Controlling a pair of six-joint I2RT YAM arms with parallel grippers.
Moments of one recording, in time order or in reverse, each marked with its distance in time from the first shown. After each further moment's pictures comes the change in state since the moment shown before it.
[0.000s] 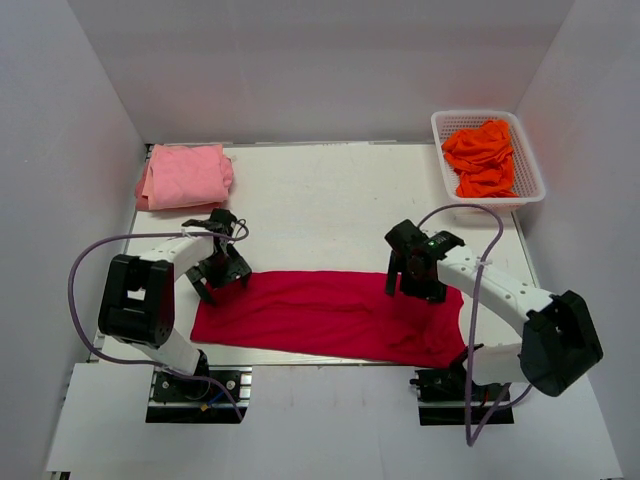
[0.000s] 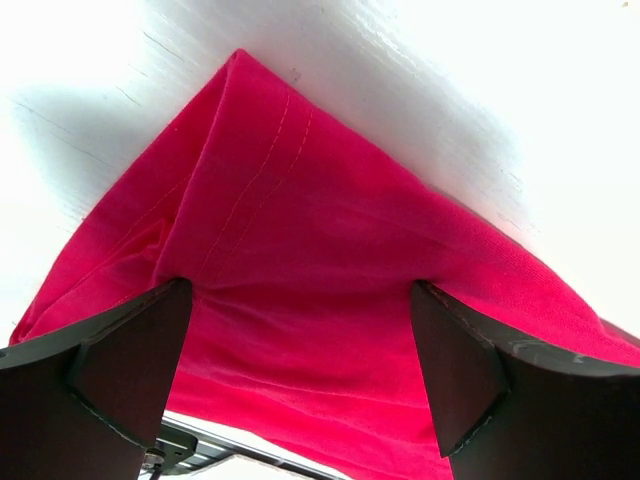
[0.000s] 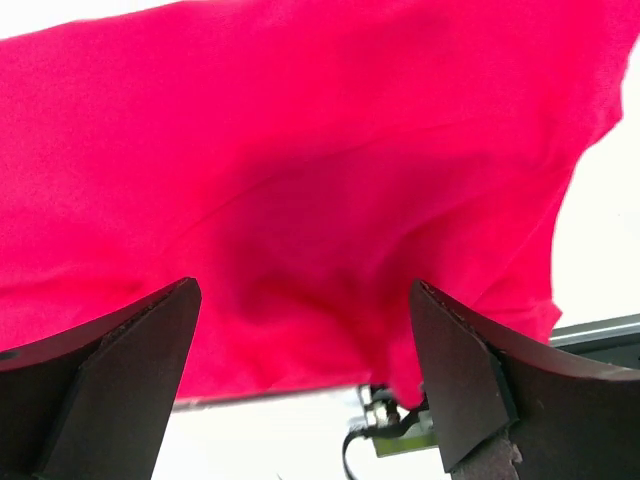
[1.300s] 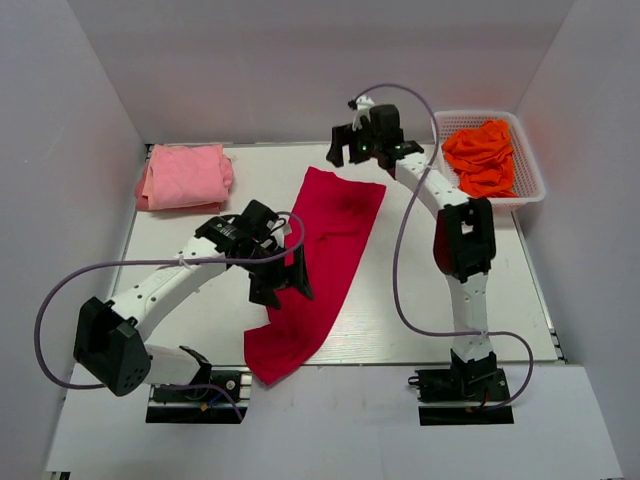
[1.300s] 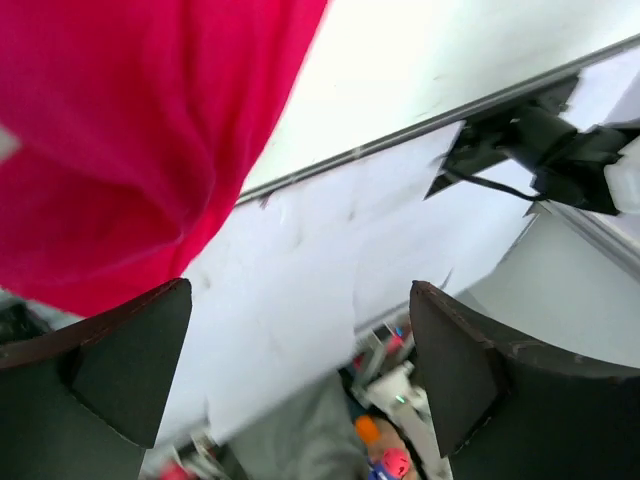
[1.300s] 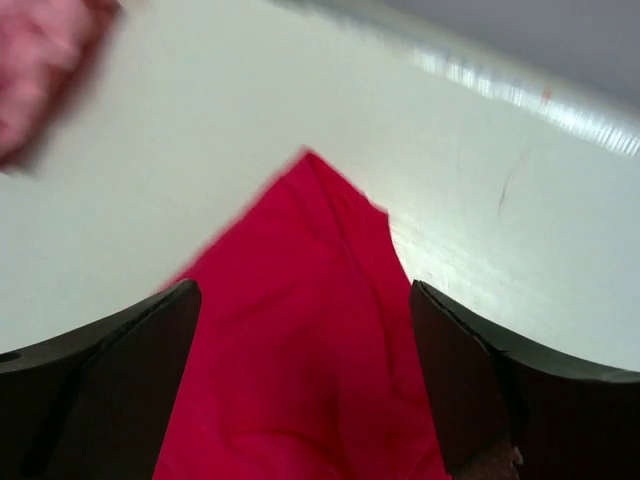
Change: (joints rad) left arm -0.414 -0.235 0.178 -0.159 0.655 0.125; right arm -0.253 0.962 1.055 0.735 -0.541 -0.707
